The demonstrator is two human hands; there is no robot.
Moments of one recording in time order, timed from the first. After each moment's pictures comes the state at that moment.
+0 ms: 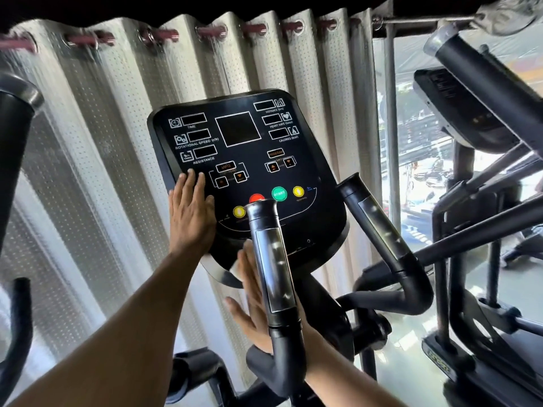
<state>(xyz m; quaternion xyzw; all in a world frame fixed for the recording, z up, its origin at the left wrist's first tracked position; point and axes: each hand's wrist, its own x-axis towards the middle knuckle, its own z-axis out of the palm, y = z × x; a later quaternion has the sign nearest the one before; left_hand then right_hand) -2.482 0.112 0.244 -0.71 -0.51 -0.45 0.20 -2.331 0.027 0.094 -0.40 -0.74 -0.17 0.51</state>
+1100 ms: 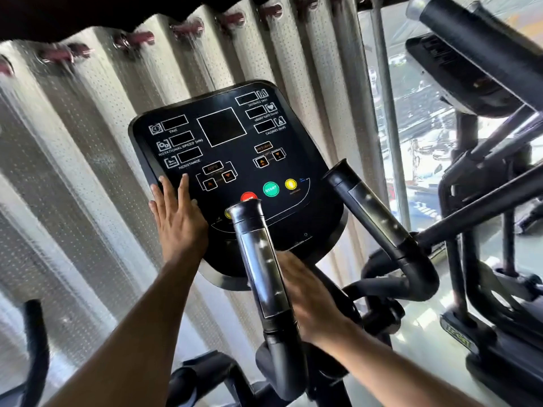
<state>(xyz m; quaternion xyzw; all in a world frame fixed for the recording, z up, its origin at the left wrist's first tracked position) -2.475 0.112 0.246 -0.66 -0.58 -0.44 0.20 -2.266 0.008 0.098 -0.36 -0.78 -0.11 0.49</state>
